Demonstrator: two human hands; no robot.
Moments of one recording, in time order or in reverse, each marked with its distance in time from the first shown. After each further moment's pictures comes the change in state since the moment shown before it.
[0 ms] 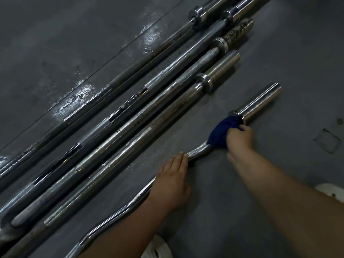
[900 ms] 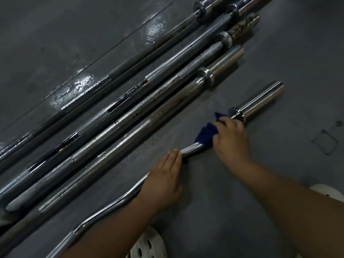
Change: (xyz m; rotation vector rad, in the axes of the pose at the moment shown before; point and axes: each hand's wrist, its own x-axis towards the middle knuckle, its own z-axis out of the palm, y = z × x) left_hand -0.014 -0.011 0.010 -0.002 -0.005 0.002; right_hand -0.003 0.016 -0.023 -1.041 -0.180 -0.996
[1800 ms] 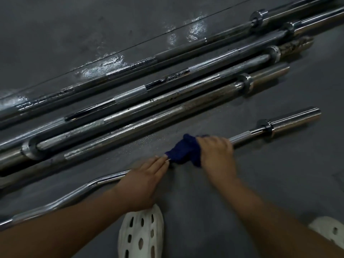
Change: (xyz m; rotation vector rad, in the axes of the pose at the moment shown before) left_hand -0.101 -0.046 -0.004 0.100 -0.117 -0.055; right_hand -0.050 -0.071 0.025 -0.146 -0.143 -0.383
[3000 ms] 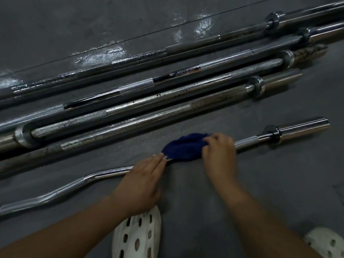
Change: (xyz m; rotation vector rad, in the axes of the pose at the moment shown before) left_hand -0.007 0.006 0.018 -0.157 0.187 -0.140; right_hand 0.015 -0.015 0.007 0.215 0.146 0.154
